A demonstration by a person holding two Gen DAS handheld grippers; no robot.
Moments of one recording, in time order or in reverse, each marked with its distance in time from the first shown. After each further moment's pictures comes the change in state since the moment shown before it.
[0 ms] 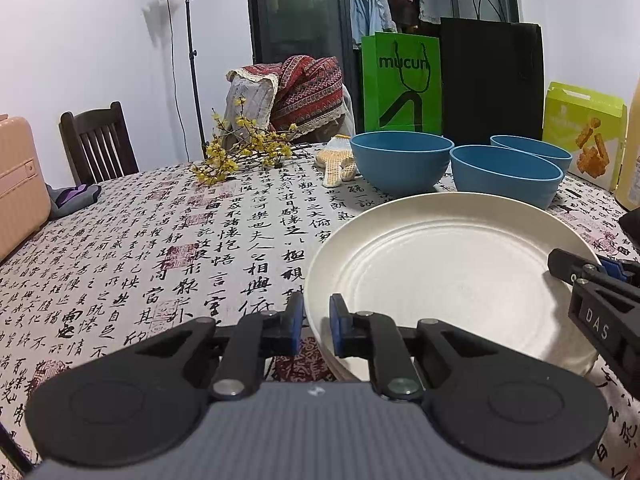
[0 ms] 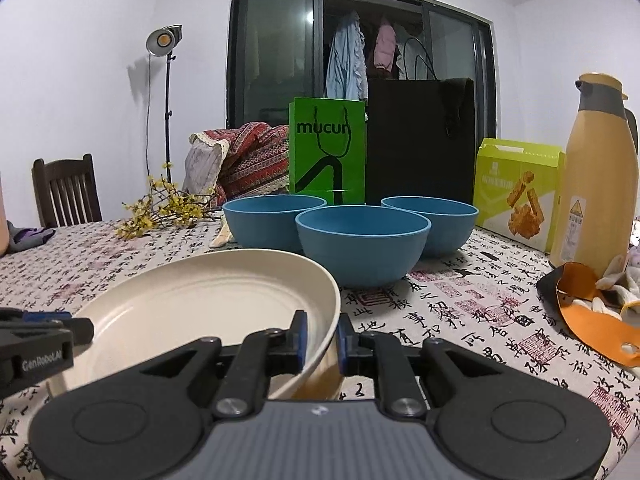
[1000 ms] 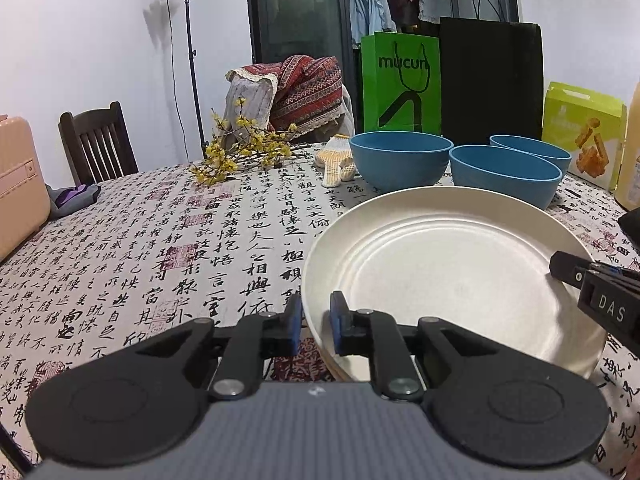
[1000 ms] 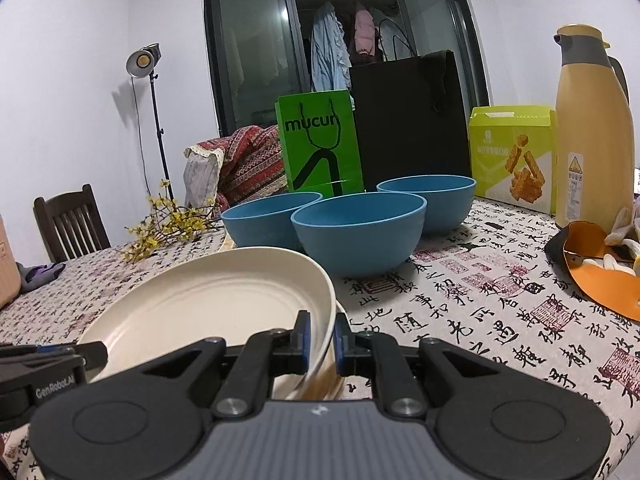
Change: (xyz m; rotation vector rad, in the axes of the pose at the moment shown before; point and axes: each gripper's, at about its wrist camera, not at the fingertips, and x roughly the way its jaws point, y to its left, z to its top) left arm 0.000 -0.001 0.001 0.001 0.001 0.000; right arm 0.002 -0.016 0.000 0.156 0.023 0.049
